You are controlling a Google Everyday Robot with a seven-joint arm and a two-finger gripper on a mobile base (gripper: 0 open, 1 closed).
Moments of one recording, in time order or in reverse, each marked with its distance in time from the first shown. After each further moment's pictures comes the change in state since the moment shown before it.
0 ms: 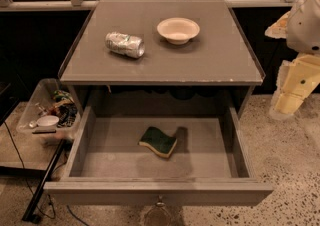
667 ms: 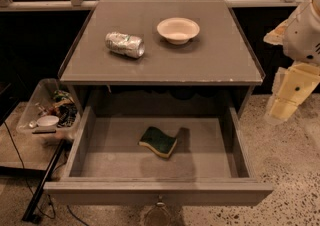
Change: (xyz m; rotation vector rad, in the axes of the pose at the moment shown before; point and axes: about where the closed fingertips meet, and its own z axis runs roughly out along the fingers) arm 0.001 0.003 0.012 0.001 -0.016 0.026
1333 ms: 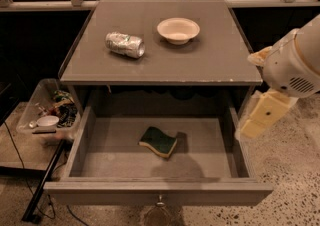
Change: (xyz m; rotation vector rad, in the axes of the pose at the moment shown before) arm -0.020 0.022 0.043 0.012 -0.162 0.075
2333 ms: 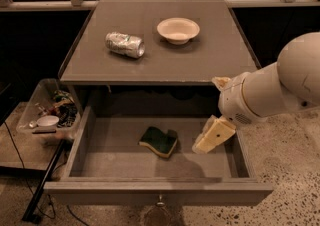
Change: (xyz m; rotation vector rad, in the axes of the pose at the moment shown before) arm -0.026 0.015 0.104 0.045 -0.170 0.016
